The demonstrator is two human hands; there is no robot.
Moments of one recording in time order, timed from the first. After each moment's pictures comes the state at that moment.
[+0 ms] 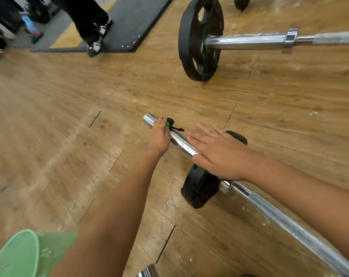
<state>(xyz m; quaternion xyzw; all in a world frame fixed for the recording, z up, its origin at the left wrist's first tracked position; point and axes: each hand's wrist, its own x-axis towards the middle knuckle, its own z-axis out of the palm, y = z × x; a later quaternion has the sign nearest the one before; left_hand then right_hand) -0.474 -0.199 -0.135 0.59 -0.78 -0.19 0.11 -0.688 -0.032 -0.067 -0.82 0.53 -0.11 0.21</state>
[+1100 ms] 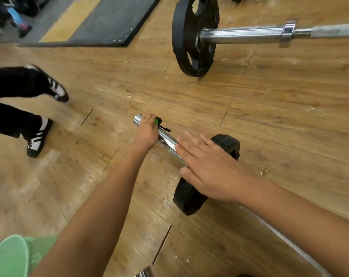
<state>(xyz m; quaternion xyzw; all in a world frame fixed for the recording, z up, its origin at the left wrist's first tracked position) -0.456 -0.228 -0.133 0.59 -0.79 -0.14 0.04 -0.661 -0.005 -0.061 -0.81 0.53 -0.16 0.21</state>
